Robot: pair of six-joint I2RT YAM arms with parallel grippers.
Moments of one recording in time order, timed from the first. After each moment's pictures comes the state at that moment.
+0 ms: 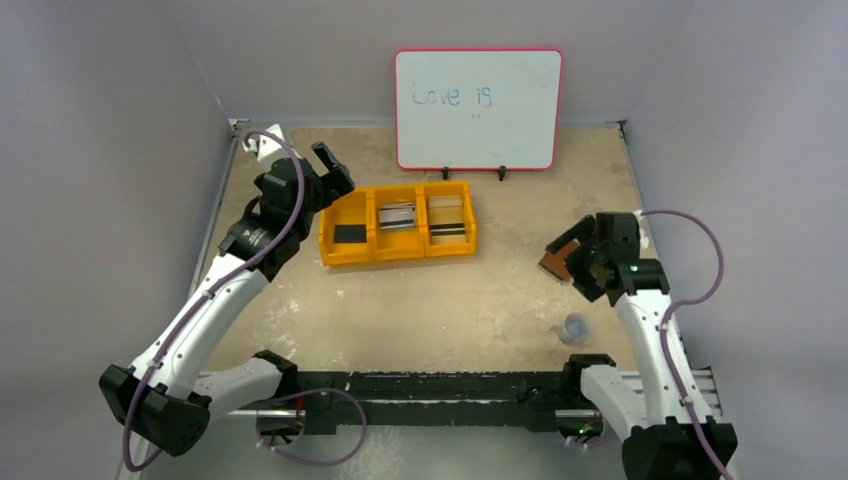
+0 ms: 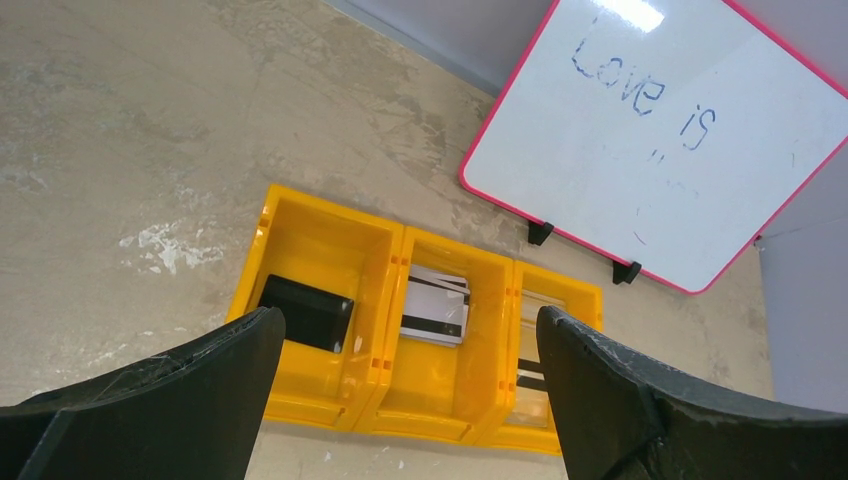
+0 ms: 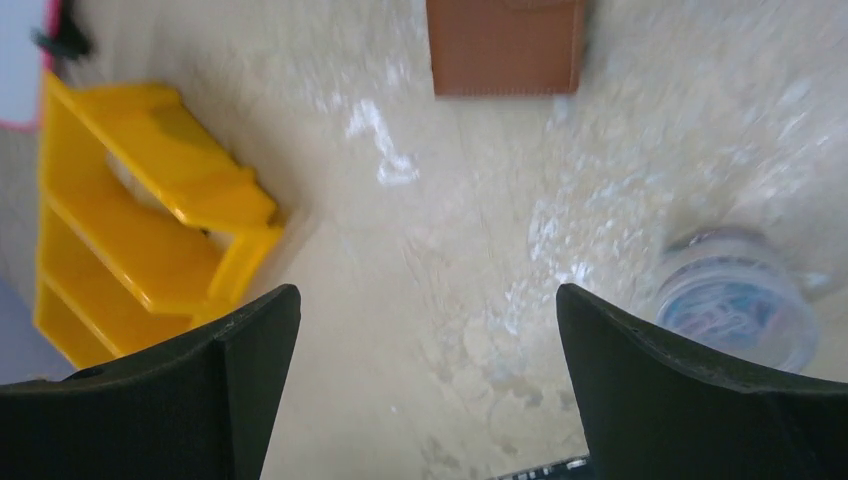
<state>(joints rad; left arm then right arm) -0.45 1.08 1.13 -0.43 -0.48 -0.68 0.00 0.91 0.86 -0.90 0.13 0.93</state>
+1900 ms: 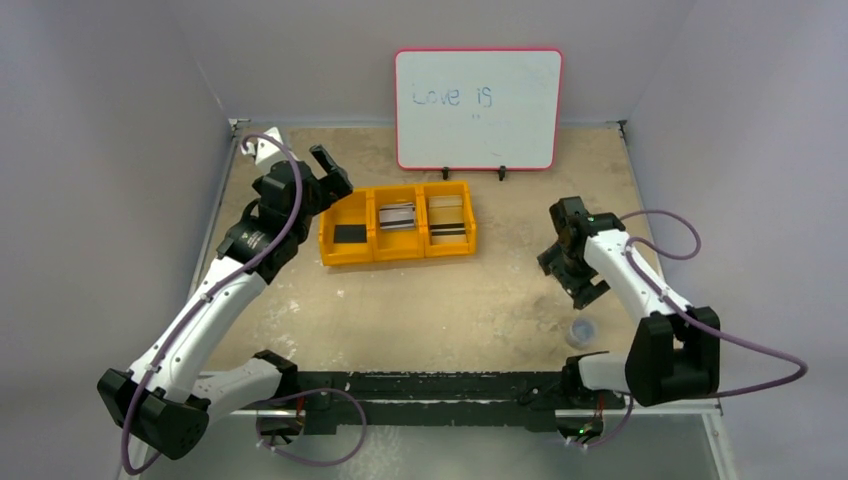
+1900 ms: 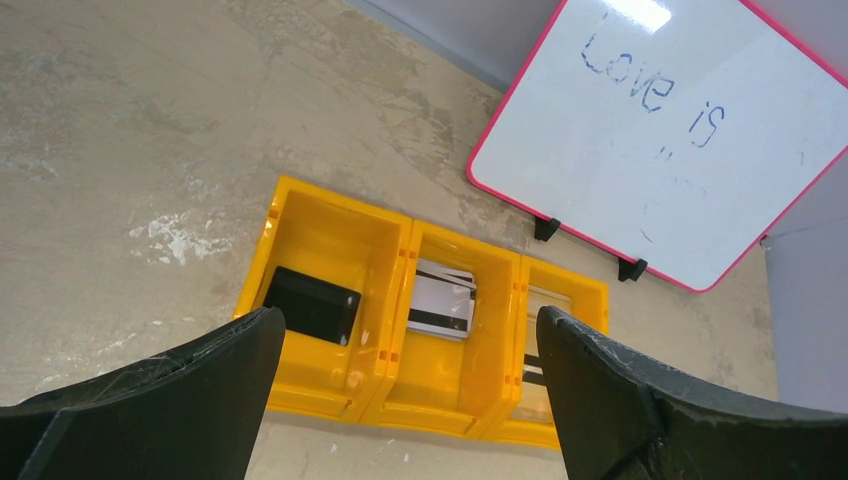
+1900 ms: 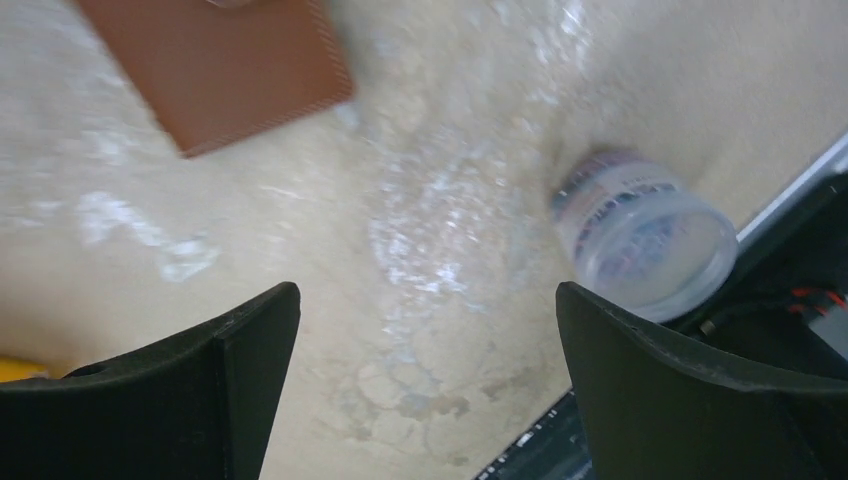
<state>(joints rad) -0.45 1.06 1.11 -0.45 -0.49 -0.69 0.16 1.33 0.91 -1.15 0.35 1.22</state>
